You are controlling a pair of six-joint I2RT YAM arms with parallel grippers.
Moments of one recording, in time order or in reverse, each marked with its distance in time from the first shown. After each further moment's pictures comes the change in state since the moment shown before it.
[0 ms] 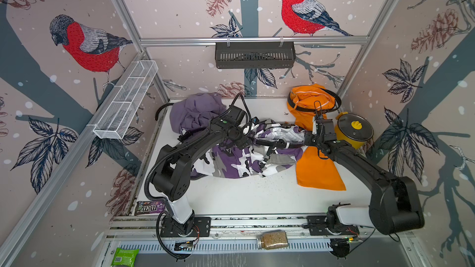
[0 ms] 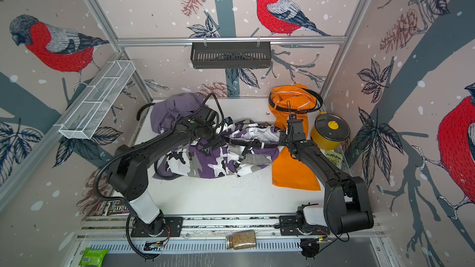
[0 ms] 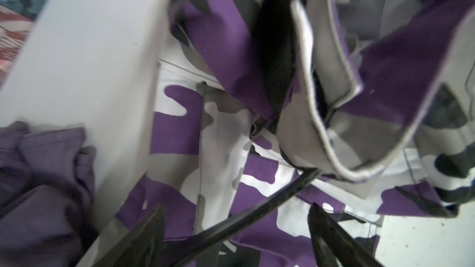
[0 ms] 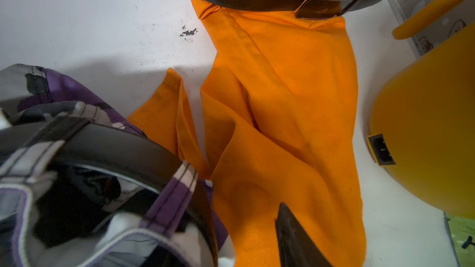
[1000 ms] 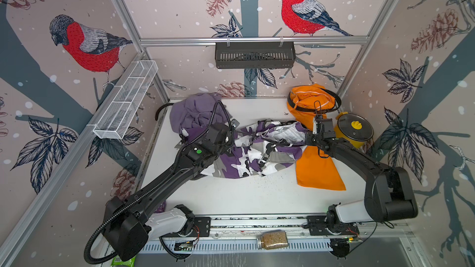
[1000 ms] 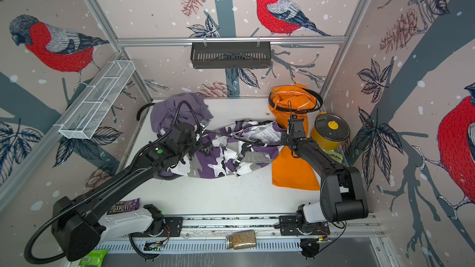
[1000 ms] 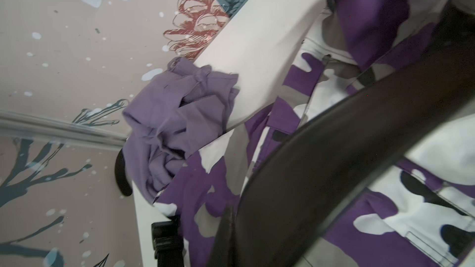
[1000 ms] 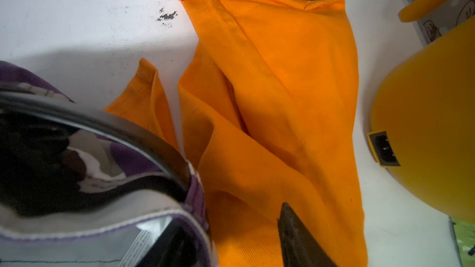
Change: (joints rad) left arm -0.071 -0.607 -0.402 0.178 -0.618 -0.145; right arm -0.042 0.090 0.019 0.013 -0.002 -0.020
